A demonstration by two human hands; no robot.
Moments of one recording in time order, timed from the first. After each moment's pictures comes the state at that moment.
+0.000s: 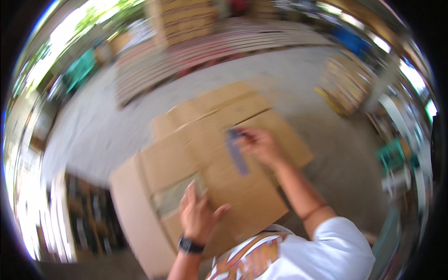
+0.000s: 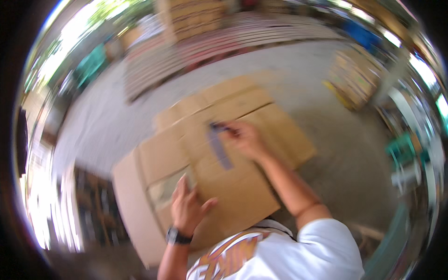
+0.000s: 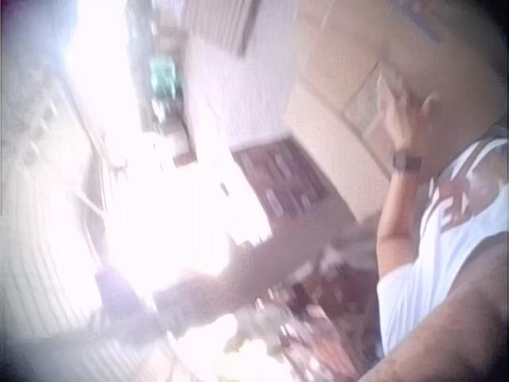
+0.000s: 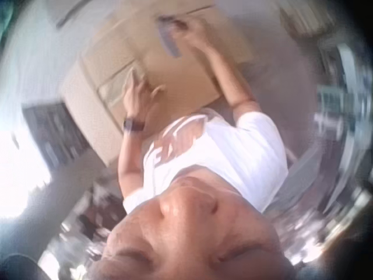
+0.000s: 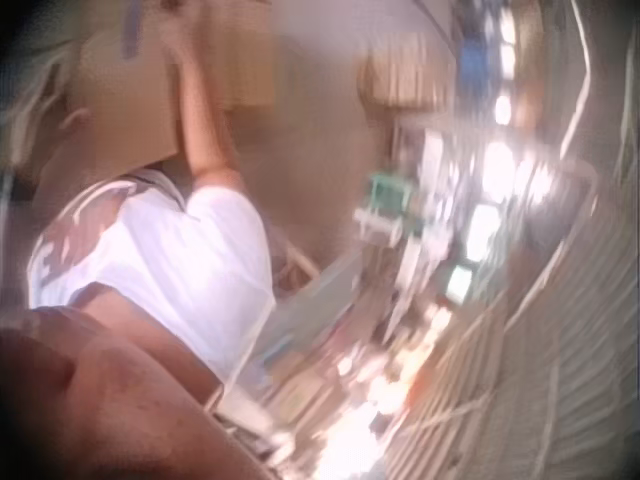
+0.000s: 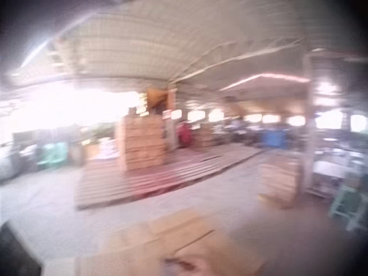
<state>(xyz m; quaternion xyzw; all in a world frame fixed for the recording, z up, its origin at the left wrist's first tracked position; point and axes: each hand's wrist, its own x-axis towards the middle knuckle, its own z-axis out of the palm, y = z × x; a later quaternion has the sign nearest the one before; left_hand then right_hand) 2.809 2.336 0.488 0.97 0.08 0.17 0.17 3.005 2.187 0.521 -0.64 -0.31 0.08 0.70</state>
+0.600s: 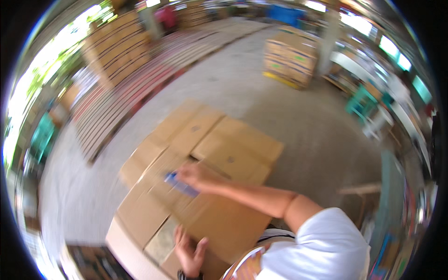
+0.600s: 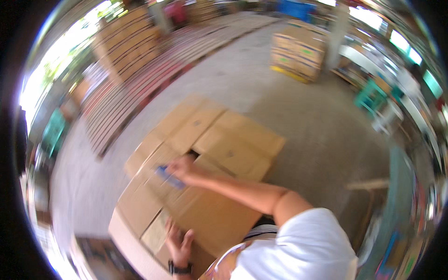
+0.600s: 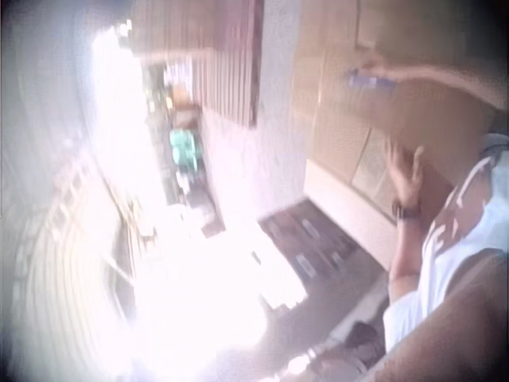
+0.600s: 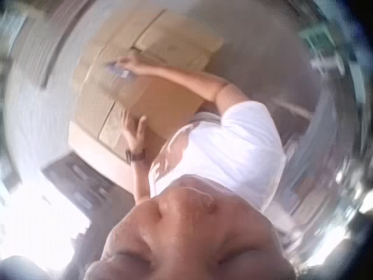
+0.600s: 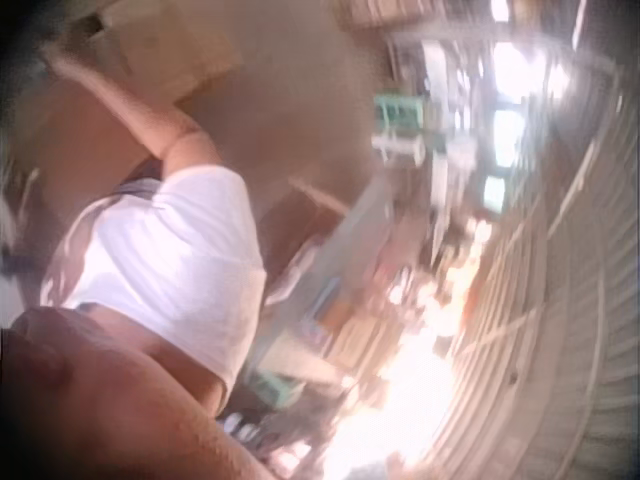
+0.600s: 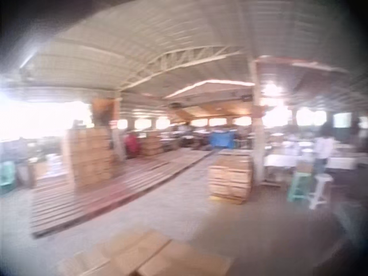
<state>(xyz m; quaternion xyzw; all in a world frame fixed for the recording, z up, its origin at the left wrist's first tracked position) 2.783 2.373 0.479 0.89 0.04 0.18 0.42 2.996 2.290 0.496 -0.73 -0.28 0.23 0.58</state>
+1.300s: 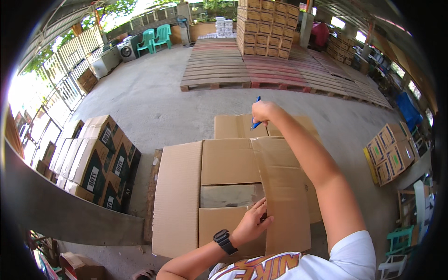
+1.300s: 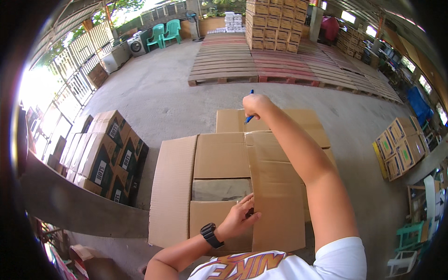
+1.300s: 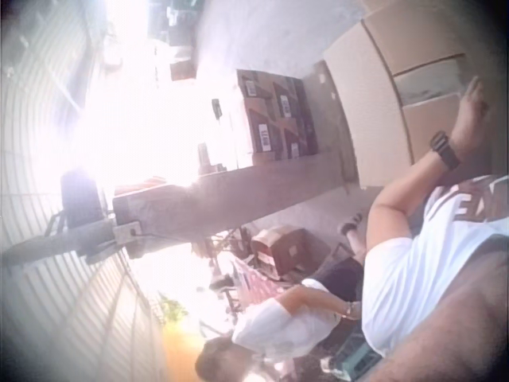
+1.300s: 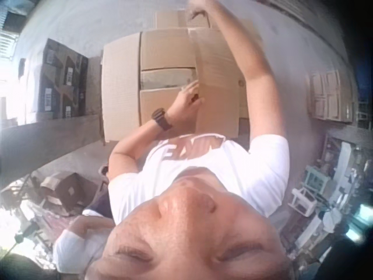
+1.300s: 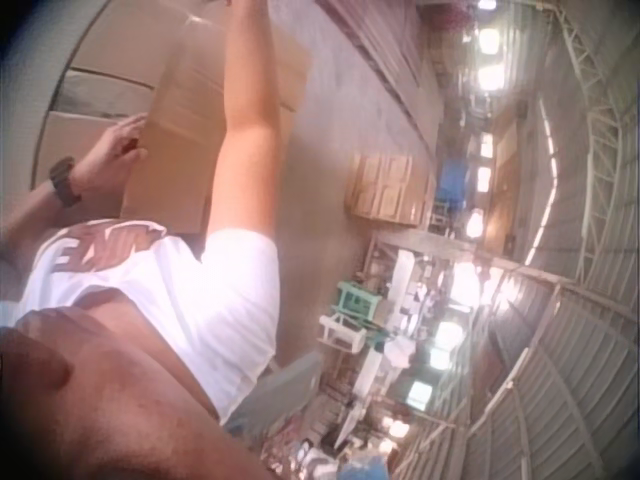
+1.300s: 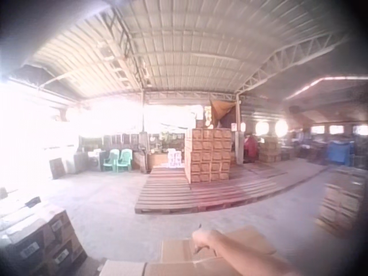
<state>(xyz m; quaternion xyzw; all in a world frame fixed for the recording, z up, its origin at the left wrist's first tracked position) 2.784 2.287 0.486 0.75 0.10 0.21 0.62 3.054 2.460 0.584 -0.80 -0.57 0.12 -0.14</state>
